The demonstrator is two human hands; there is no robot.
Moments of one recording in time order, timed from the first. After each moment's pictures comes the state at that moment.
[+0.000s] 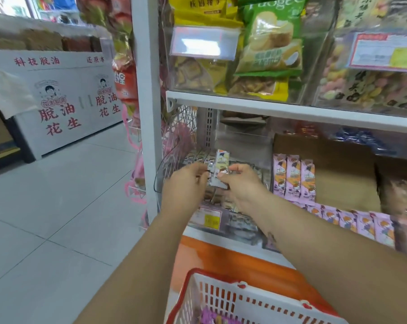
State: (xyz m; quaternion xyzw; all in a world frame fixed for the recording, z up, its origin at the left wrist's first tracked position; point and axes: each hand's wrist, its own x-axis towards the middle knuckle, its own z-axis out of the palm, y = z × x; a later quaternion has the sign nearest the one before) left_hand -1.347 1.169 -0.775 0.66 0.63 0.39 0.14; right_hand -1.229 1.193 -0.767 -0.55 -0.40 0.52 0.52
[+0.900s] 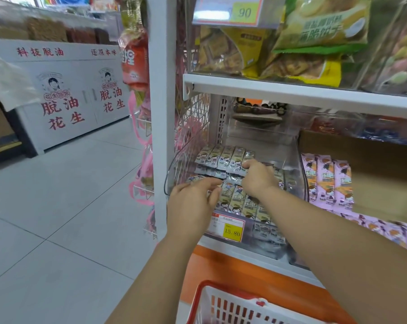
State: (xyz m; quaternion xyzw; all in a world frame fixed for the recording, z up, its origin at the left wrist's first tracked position) left_hand -1.366 1.179 -0.817 0.68 0.62 0.37 0.06; right_hand -1.219 1.268 -0.802 -0.74 -0.61 0.16 0.22
